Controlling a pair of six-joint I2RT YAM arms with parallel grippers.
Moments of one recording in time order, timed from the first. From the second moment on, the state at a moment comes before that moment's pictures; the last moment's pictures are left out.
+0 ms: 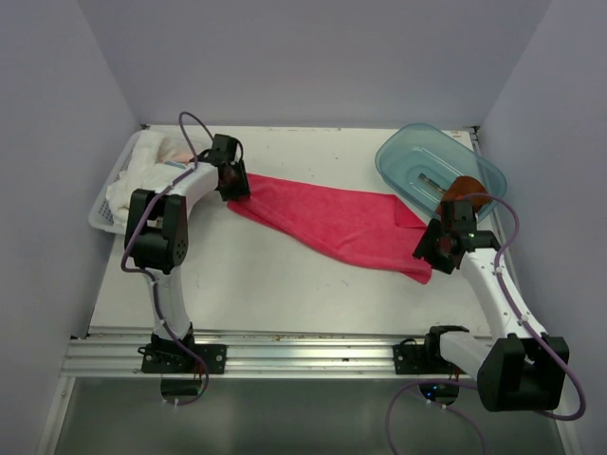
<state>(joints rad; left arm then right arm) -0.19 2.02 1.48 -0.50 -0.01 -0.44 0.01 1.08 0.78 -0.79 0.09 0.53</state>
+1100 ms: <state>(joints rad) -0.19 1.83 1.49 -0.50 0.02 -0.42 0.01 1.35 0.69 -0.64 0.09 0.61</state>
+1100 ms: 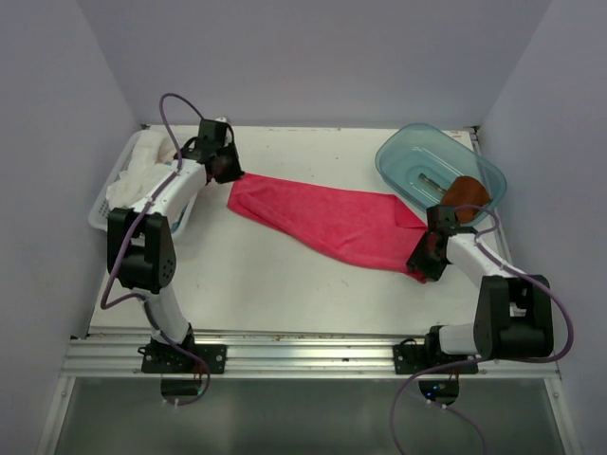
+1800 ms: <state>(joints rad) -0.19 1.98 1.48 -0.52 0.04 -0.41 0.01 1.35 0.69 -0.60 0.09 0.61</state>
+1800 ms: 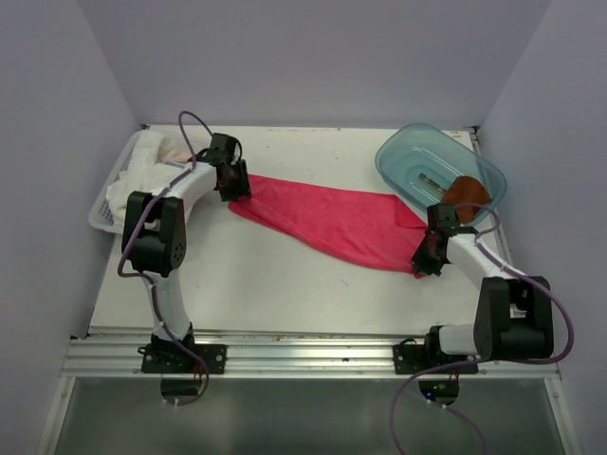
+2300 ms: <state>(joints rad) -0.21 2.06 1.48 -0.54 0.02 -0.41 0.01 1.35 0.69 -0.60 0.09 0.61</state>
